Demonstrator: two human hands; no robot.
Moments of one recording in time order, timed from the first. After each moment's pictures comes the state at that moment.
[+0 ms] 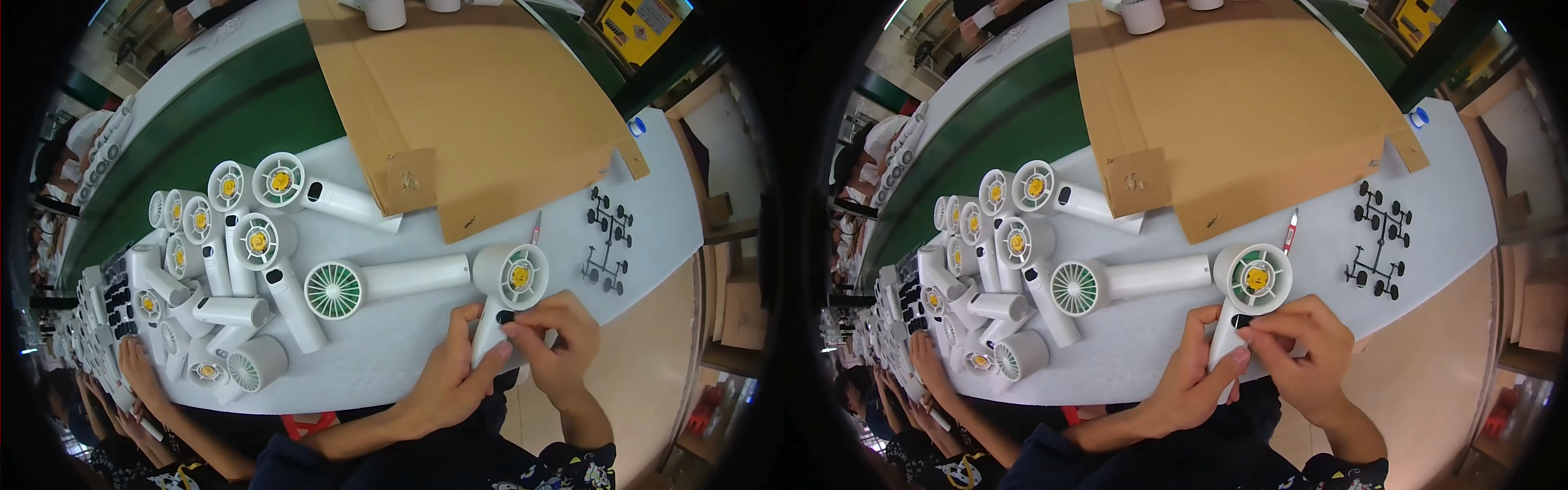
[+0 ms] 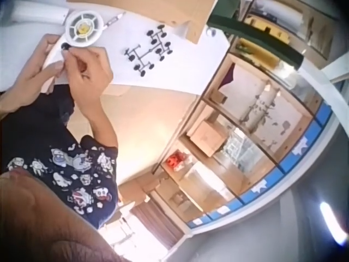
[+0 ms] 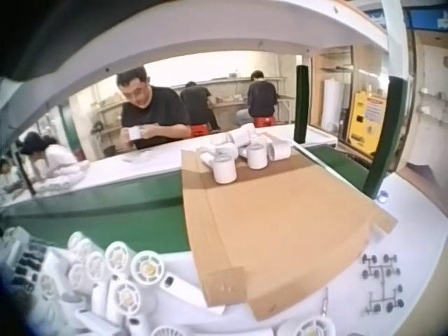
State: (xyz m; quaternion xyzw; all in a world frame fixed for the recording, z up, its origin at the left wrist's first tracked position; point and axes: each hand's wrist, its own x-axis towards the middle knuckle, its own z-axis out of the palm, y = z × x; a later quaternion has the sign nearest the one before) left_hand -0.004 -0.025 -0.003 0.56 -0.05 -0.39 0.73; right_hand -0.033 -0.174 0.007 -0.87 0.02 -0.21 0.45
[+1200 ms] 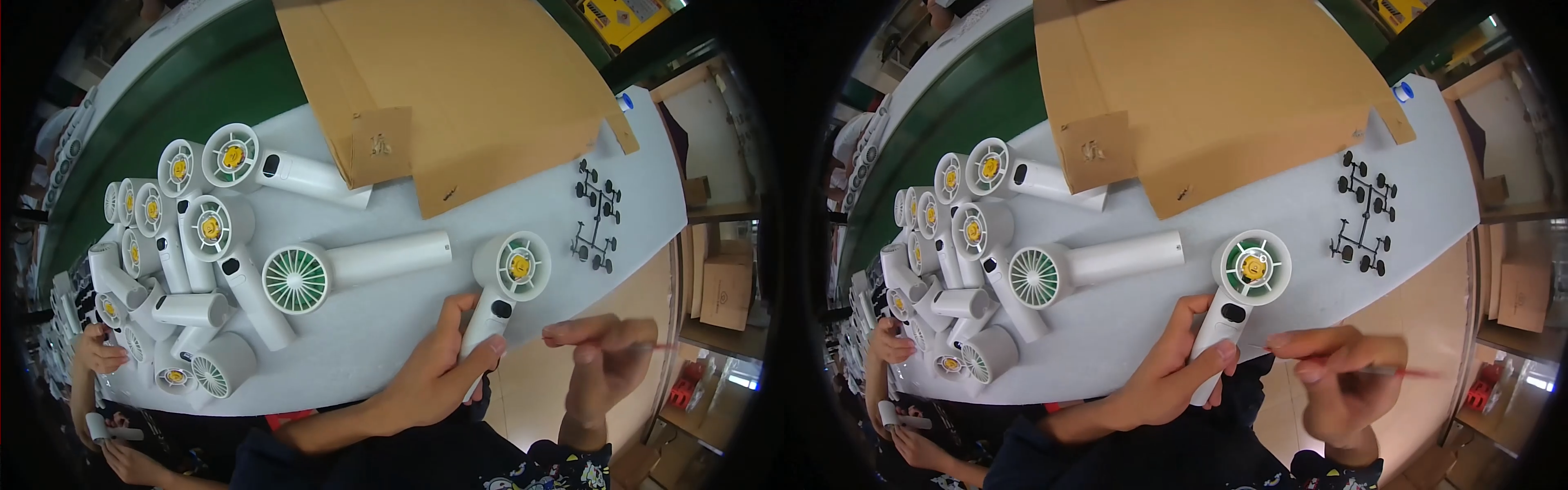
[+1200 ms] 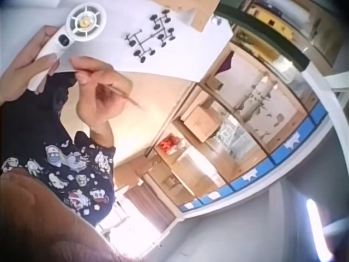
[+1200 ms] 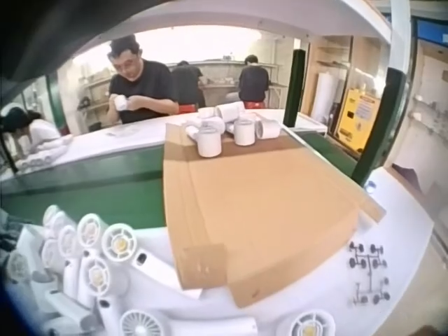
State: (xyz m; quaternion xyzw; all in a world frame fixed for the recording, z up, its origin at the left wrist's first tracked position) left_hand 0.008 -0.016 0.005 0.47 -0.04 -0.53 0.71; right_hand -0.062 -0.176 0.046 -0.73 0.05 -0.23 0.64
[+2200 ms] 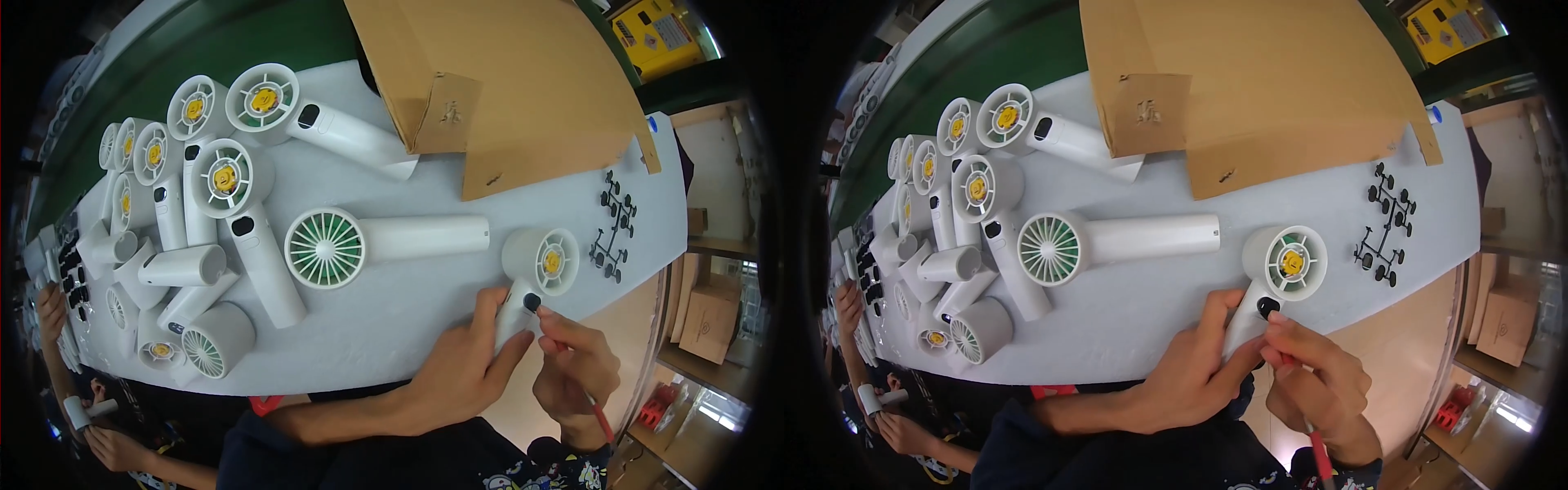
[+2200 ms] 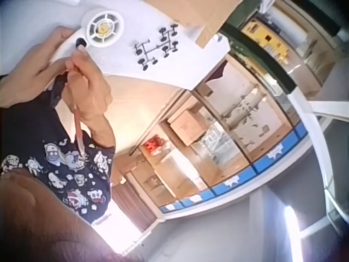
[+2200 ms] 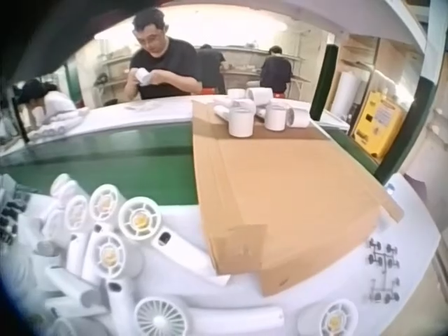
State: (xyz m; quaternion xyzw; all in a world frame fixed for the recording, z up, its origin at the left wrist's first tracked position) left_hand -0.005 -0.022 -0.003 0.62 -0.13 -0.39 0.68; right_hand -0.053 -0.163 0.034 -0.92 -0.10 -0.21 0.33
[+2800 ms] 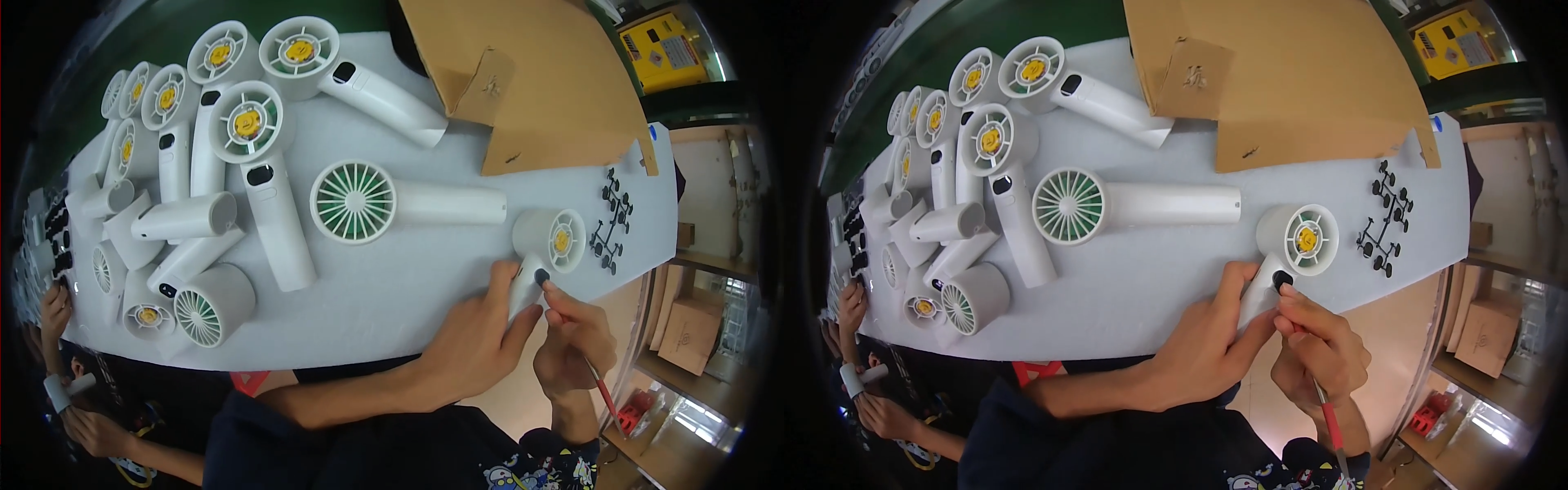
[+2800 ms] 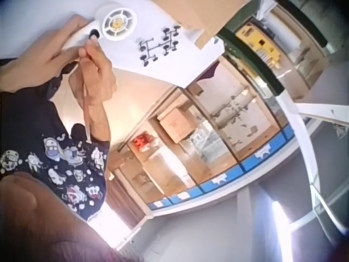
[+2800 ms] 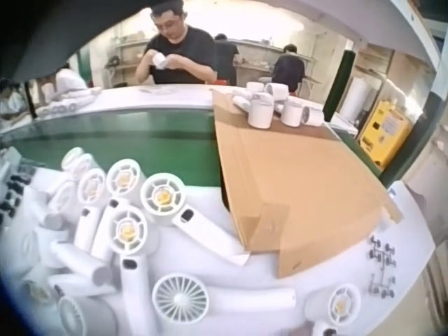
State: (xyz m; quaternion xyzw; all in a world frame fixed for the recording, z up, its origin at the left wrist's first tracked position) left_hand -0.010 -0.026 -0.013 0.63 -0.15 -0.32 0.69; right_hand -0.054 -0.159 0.021 -0.92 -0.11 -0.23 0.29
